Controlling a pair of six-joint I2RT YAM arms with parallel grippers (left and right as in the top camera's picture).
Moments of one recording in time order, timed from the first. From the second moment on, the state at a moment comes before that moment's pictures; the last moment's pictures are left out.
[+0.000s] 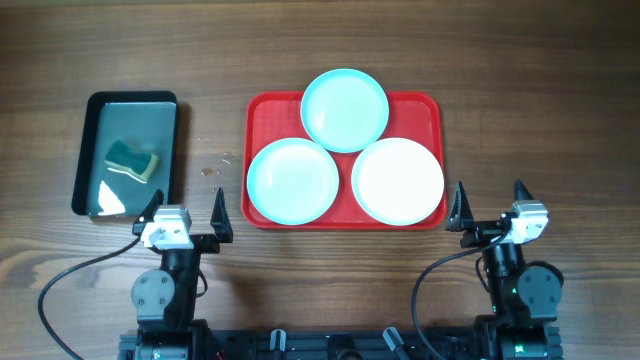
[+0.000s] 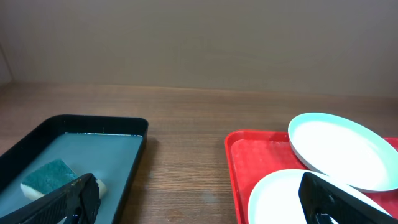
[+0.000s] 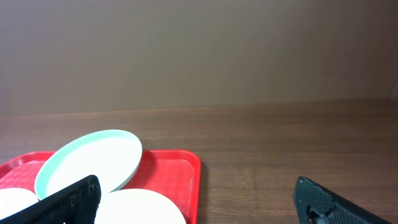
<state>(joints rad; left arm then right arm) 0.01 0.01 0.01 -0.07 0.02 -0.06 0.01 0.01 0.01 0.00 -0.04 0.08</state>
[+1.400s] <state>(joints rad) 0.01 0.01 0.01 0.08 0.46 -0.27 0.01 0.01 0.01 0.00 -0.04 0.08</state>
